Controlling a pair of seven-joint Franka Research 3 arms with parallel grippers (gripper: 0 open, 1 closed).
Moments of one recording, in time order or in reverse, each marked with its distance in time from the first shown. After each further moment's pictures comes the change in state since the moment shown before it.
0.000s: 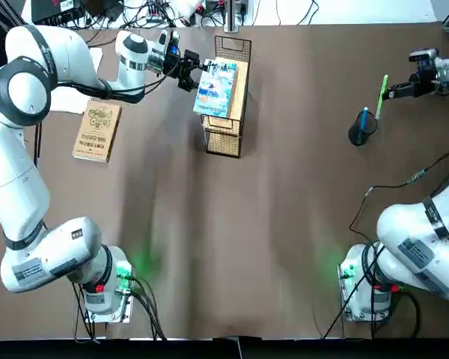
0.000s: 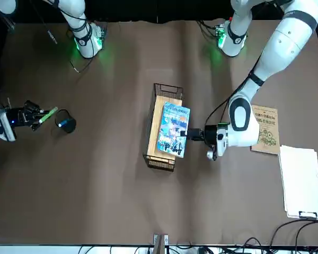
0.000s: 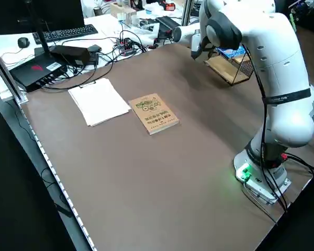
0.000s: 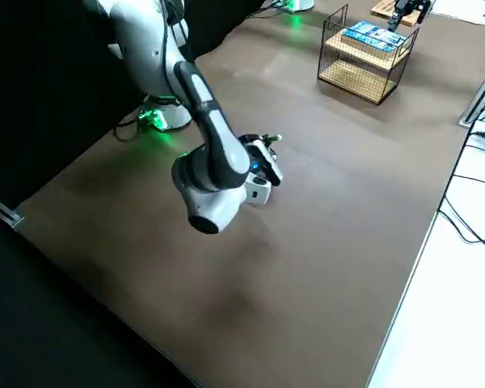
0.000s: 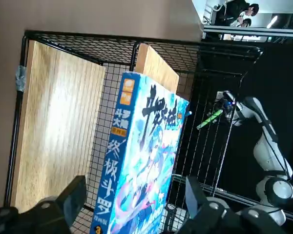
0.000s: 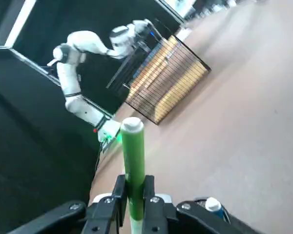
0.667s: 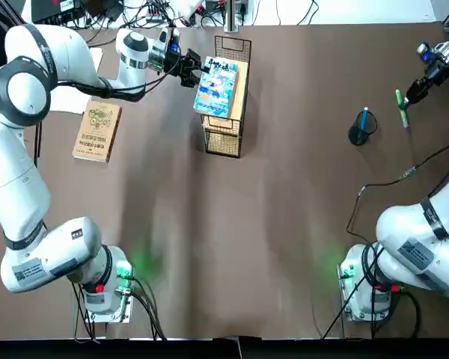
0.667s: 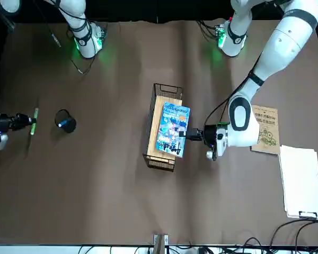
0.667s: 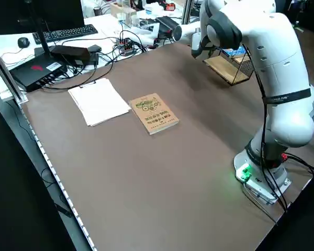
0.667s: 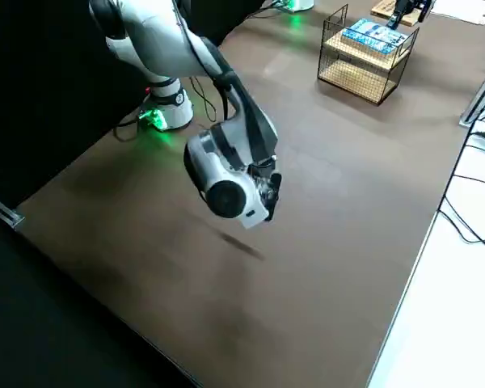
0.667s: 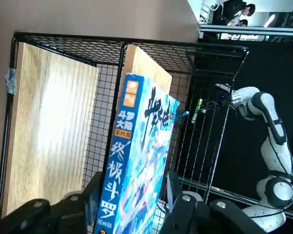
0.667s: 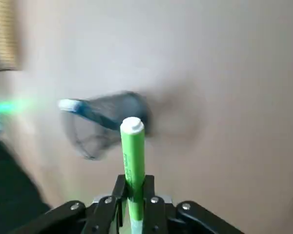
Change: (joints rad) left arm 0.000 -0.002 -0.008 0.008 0.000 0.000 -0.001; right arm 0.067 -0.037 -0.003 0.177 -0.442 0.200 0.694
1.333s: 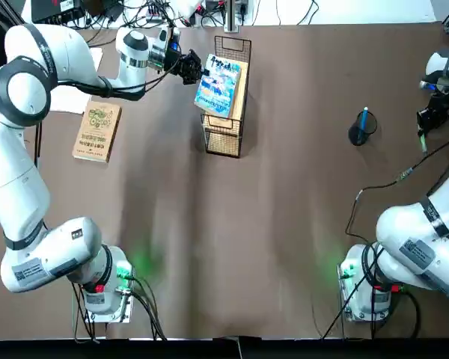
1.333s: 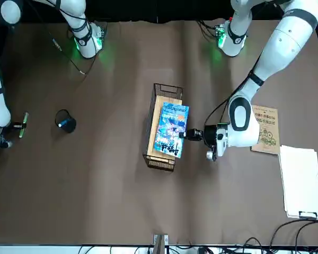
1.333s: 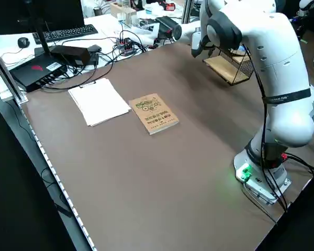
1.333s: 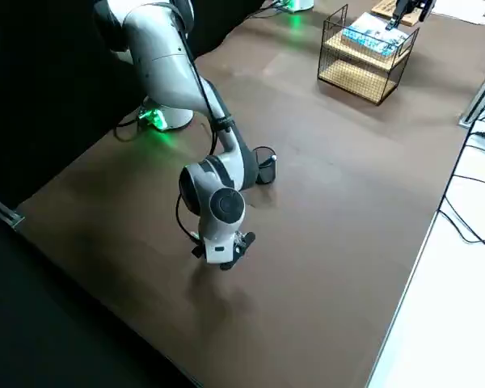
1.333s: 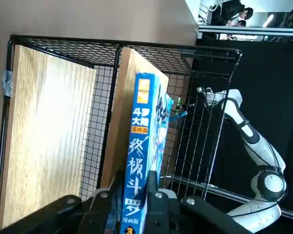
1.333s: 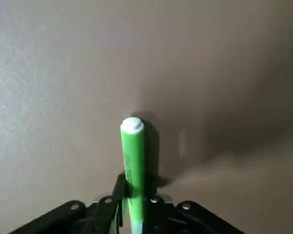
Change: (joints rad) left arm -0.001 0.000 -0.004 0.008 0.000 -0.001 -0.001; right arm 0.023 0.094 -0.083 -0.126 -0.601 0.598 0.571
